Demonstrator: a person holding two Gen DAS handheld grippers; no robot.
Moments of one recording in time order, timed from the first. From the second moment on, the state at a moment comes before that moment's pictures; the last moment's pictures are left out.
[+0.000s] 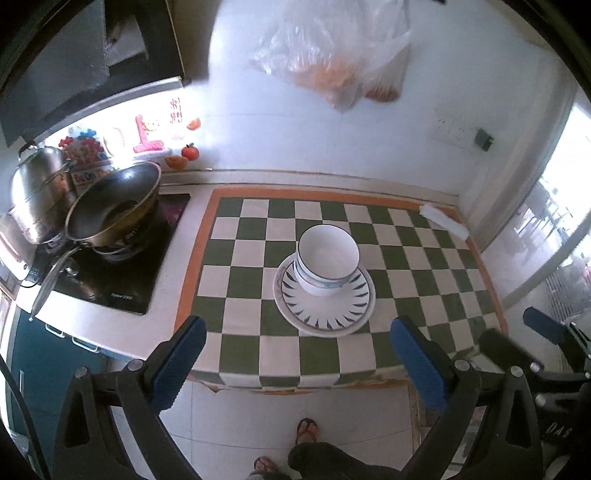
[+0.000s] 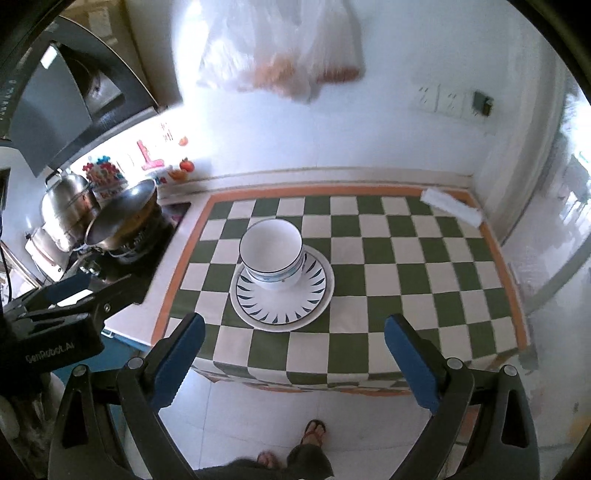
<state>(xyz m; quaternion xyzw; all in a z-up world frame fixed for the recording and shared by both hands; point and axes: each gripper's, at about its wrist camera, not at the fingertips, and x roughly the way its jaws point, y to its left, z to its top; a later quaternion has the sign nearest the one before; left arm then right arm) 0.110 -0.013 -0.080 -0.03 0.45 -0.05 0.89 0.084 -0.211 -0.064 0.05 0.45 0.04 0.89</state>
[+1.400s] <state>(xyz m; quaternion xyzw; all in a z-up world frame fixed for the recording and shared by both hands) -0.053 0.035 -0.033 0.01 0.38 -0.04 0.92 -0.119 -0.156 0.018 0.04 0.37 -0.01 0.93</state>
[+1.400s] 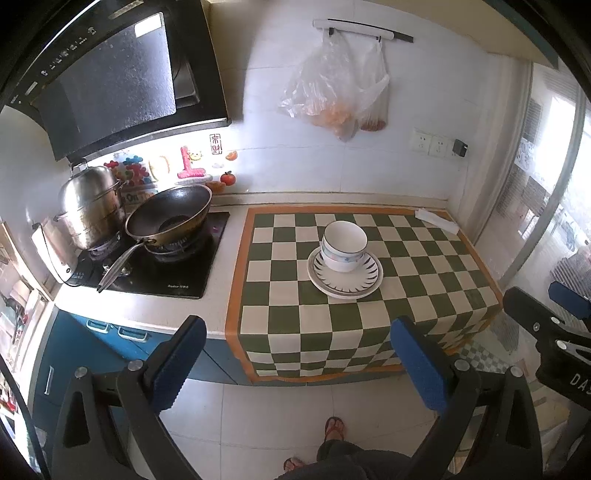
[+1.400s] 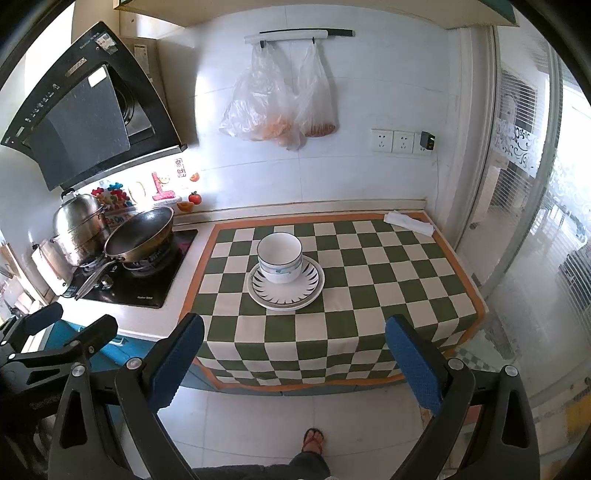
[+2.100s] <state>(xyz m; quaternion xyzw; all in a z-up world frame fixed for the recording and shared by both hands) -0.046 0.032 -0.024 0.01 0.38 -0.04 0.92 -0.108 -0.164 0.017 0.04 0.37 -0.03 0.93</state>
